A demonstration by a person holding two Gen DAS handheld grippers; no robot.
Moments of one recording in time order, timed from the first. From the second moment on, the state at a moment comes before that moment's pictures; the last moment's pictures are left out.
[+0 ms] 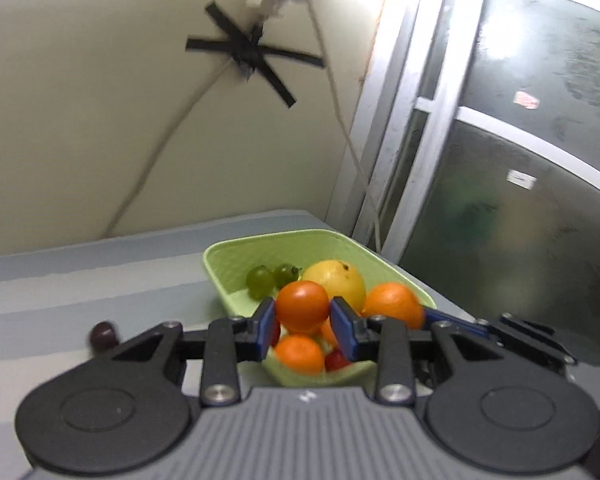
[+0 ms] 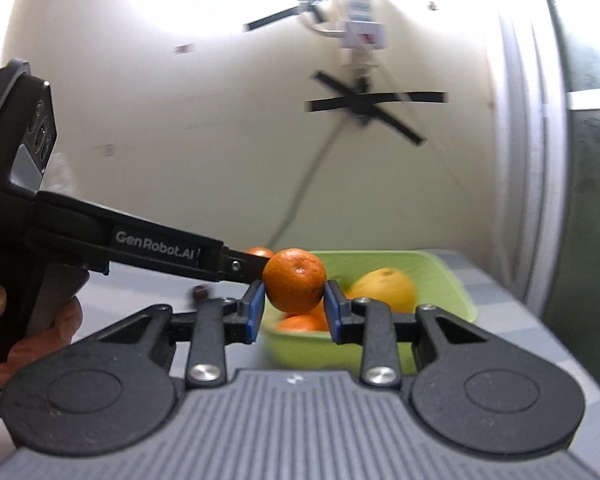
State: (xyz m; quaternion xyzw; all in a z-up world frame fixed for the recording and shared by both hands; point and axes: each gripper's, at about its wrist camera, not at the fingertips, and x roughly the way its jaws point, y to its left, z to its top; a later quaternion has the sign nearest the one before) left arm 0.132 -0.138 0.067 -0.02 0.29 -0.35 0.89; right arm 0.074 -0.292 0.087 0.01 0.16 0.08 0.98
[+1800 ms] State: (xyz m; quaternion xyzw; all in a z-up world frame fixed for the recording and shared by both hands) left arm 0.082 -0.009 0.021 0.01 0.29 -0.10 0.95; right arm 0.052 -0.216 0.064 0.04 0.19 0.10 0.98
